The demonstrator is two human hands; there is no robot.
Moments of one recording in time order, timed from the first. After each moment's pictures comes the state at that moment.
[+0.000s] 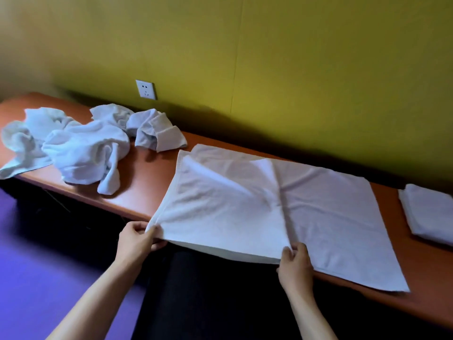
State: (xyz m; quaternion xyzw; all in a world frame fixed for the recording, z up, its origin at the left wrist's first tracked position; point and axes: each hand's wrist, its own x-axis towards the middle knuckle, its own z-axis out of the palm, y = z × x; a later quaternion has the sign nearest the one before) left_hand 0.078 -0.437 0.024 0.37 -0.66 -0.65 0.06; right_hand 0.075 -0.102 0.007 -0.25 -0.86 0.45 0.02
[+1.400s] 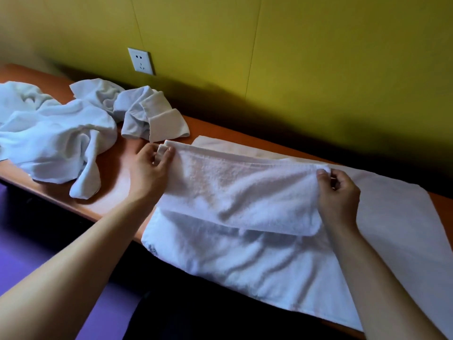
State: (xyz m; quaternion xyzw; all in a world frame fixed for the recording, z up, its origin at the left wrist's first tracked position) left_hand -0.122 -0.448 0.027 0.20 -0.80 -0.52 0.23; right_hand -0.143 -0.093 0.029 -0.12 -0.83 0.51 0.21
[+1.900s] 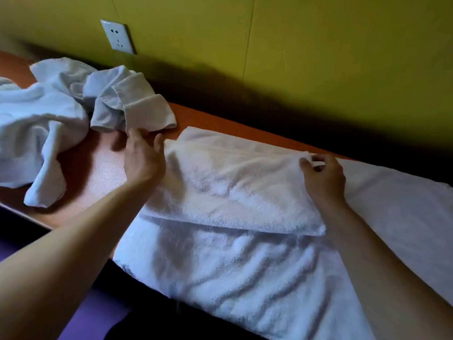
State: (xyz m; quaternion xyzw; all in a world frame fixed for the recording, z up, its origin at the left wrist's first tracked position) left_hand -0.205 -0.452 -0.028 0.29 -0.88 -0.33 0.21; right_hand -0.229 -0.104 -0.023 -0.15 -0.89 0.42 0.11
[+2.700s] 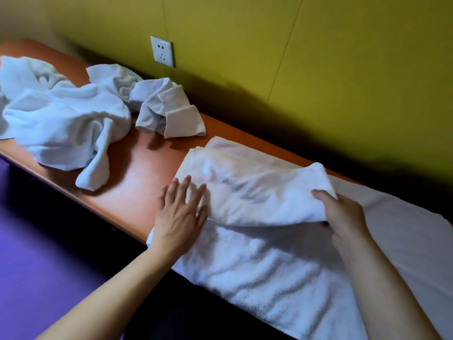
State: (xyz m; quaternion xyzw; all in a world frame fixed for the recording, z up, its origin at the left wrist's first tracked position) left_hand -0.070 -0.423 -0.048 0.08 -0.99 -0.12 0.05; right_hand -0.161 -0.128 0.038 -0.25 -0.80 0.55 -0.02
